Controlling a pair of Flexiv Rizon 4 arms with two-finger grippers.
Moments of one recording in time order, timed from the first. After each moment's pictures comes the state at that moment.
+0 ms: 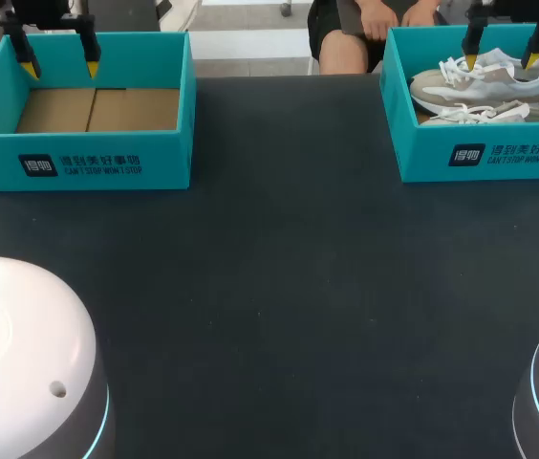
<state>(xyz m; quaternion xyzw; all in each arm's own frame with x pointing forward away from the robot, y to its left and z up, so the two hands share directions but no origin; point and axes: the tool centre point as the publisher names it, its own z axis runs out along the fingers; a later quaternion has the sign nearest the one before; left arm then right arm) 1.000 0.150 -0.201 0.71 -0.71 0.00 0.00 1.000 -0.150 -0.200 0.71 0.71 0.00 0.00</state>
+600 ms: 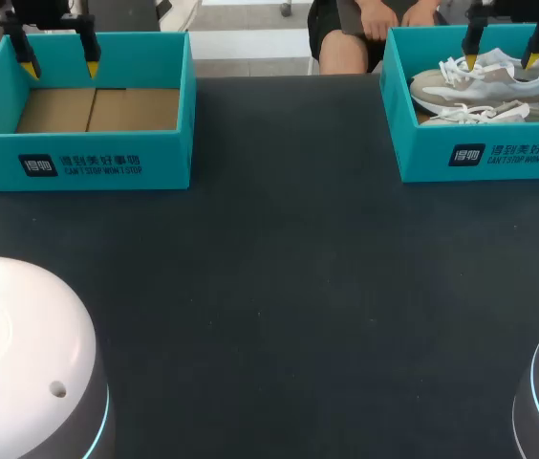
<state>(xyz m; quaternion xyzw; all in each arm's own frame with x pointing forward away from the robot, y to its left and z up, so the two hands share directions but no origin) 1.000 0.150 -0.201 0.71 -0.71 0.00 0.00 1.000 -0.151 -0.200 0.71 0.71 0.00 0.00</state>
